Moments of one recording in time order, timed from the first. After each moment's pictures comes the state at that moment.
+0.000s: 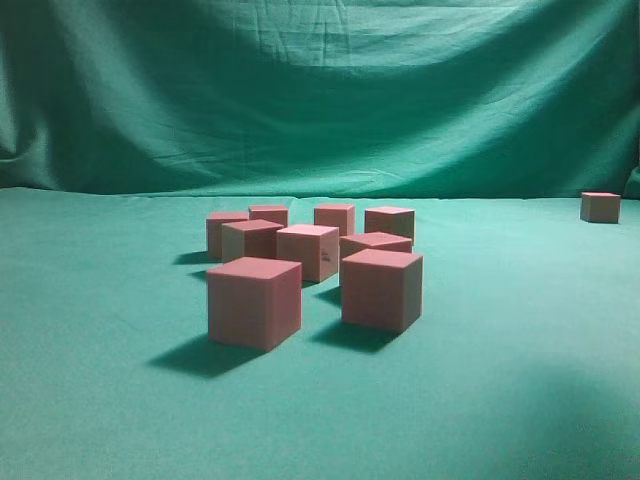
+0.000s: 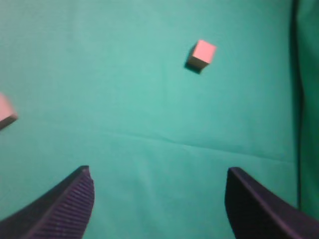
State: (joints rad) left arm -0.01 -0.01 0.02 0.02 0.35 0.01; right arm 0.40 1.51 -1.49 -0.37 1.18 0.23
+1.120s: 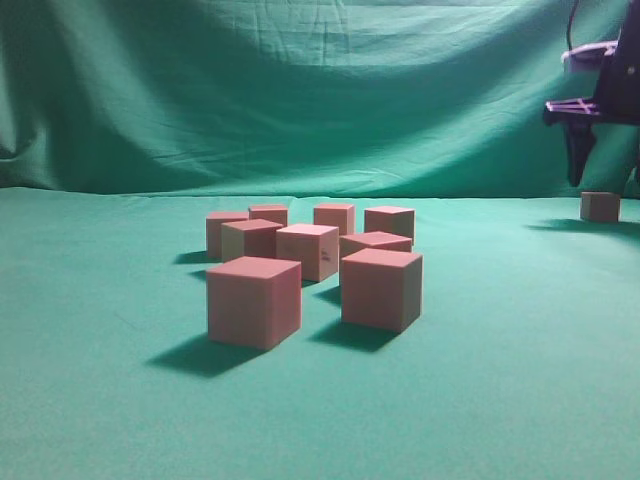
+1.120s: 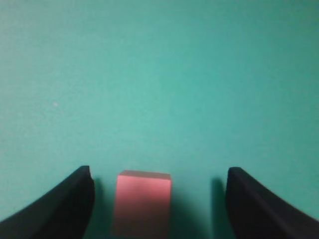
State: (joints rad) left arm -0.01 -0.01 0.02 0.02 0.35 0.01; right arm -0.03 2.33 -2.01 -0.01 0.87 0.05
